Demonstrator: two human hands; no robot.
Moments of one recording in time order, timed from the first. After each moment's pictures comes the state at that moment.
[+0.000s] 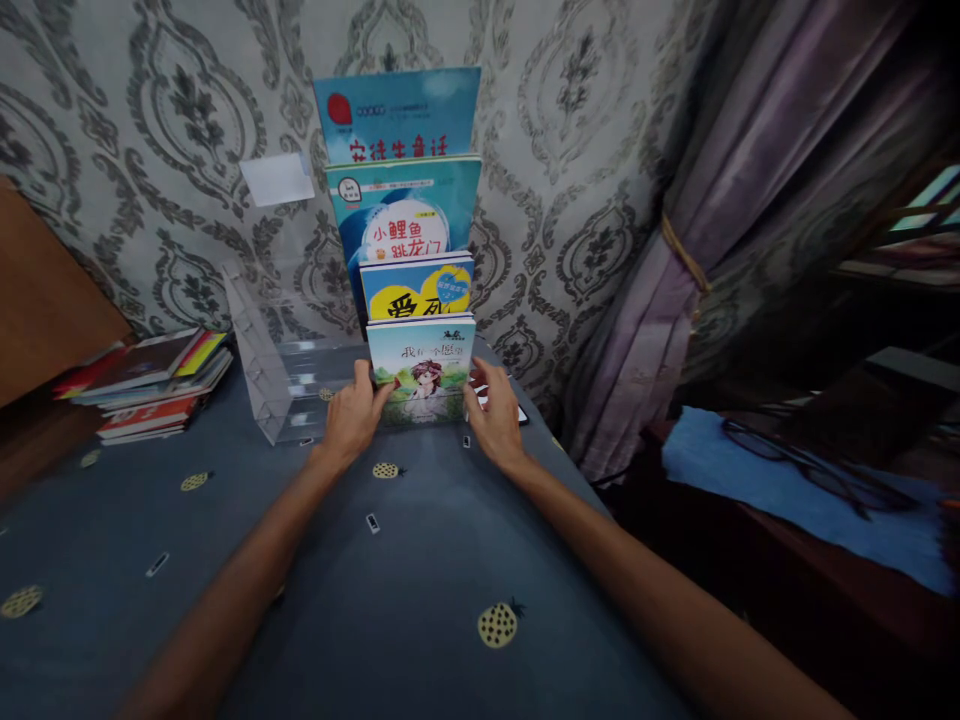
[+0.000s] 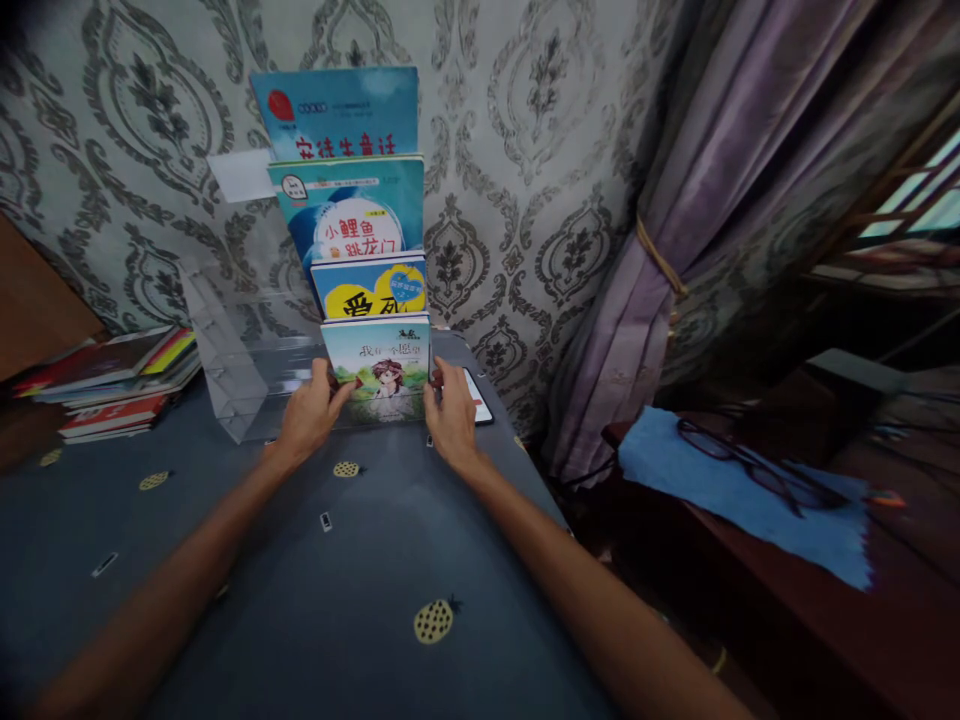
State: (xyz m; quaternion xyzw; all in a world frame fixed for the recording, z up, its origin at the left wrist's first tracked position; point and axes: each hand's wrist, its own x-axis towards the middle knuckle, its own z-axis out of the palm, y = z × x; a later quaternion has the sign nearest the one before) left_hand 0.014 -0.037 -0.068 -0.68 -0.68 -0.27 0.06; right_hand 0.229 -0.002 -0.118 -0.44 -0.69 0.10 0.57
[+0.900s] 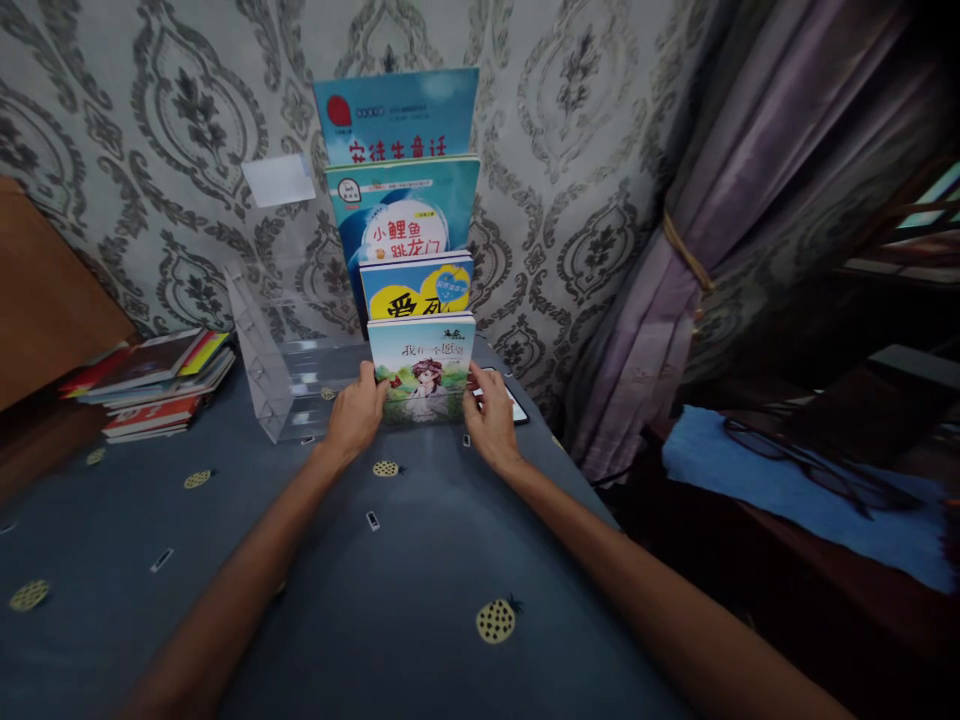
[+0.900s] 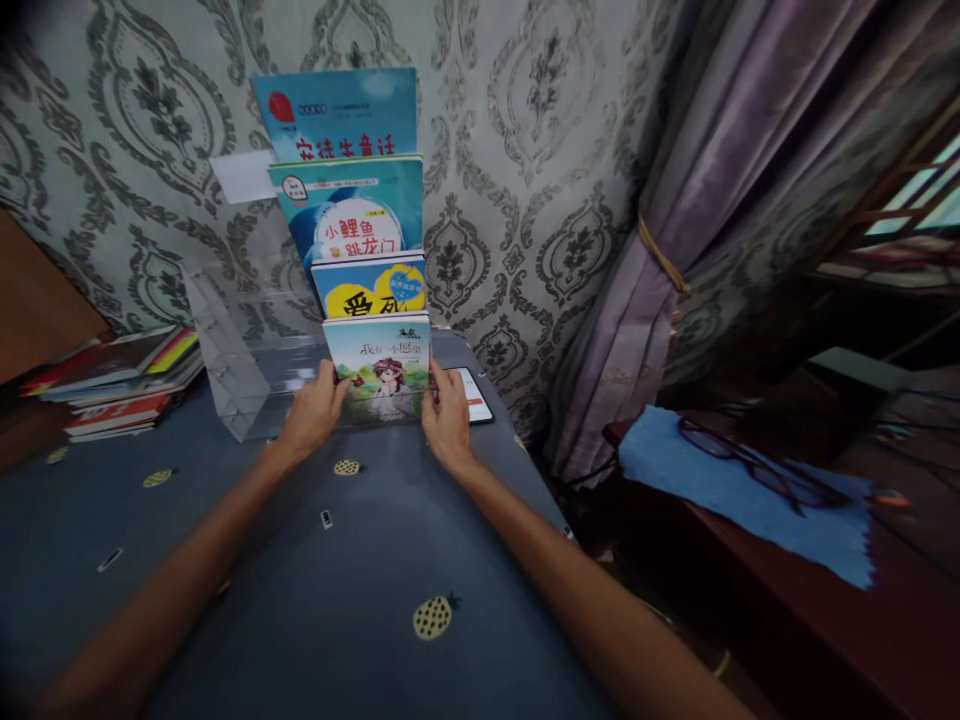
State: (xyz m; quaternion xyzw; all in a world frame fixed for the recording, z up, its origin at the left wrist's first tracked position) left_hand 0.017 -0.036 -0.066 -0.70 -0.67 -0.24 0.05; right_hand 0.222 -0.004 -0.123 -0.43 -0.68 0.12 0.58
